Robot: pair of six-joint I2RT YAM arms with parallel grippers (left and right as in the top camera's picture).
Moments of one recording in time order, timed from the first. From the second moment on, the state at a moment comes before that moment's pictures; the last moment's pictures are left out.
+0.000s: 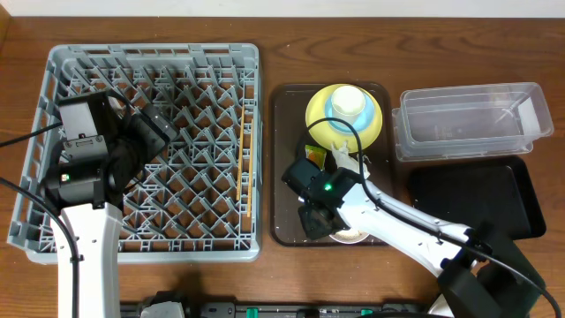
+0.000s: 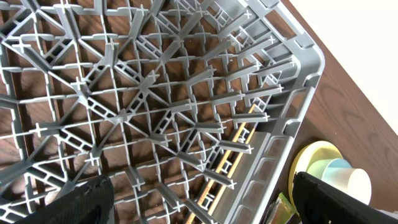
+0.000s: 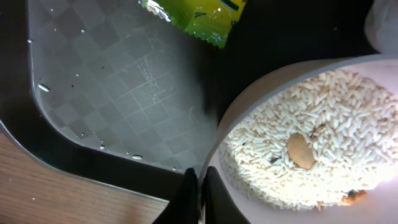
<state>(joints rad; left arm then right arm) 0.18 1.18 1.17 -0.89 0.16 -0.60 0.85 1.69 1.05 -0.88 -0.02 0.54</state>
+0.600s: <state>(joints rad) 0.18 1.18 1.17 -0.89 0.17 -0.60 0.70 1.64 1.15 -1.07 0.01 0.49</state>
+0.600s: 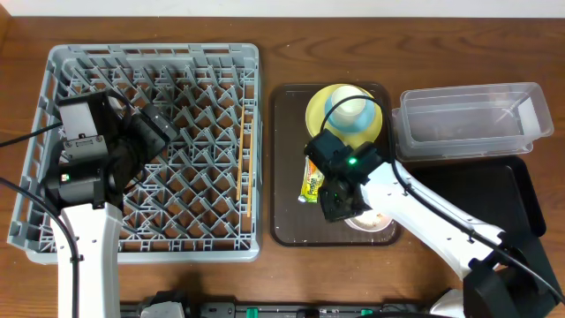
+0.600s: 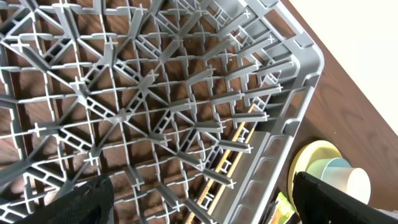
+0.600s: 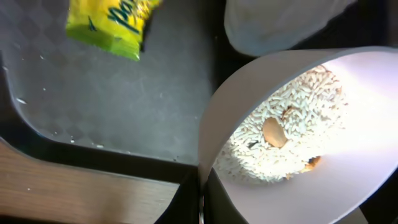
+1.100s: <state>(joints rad) 0.18 1.18 1.17 -0.89 0.17 -0.60 0.71 1.64 0.99 -0.92 0.01 0.48</state>
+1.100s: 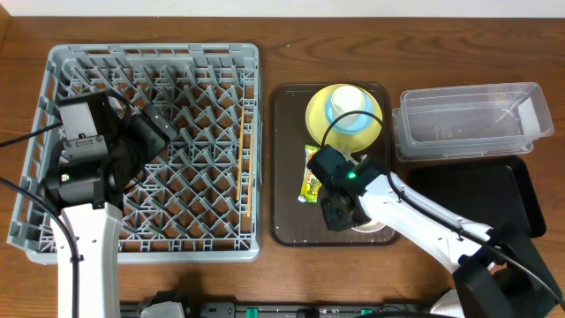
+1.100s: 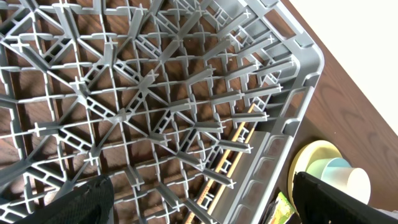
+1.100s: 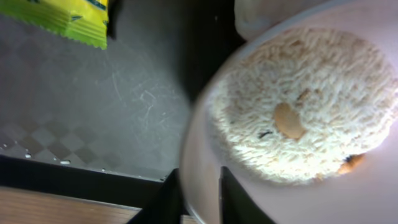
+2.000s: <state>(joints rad) 0.18 1.18 1.17 -0.89 0.17 -0.60 0.56 1.44 1.28 -1.36 0.11 0.44</state>
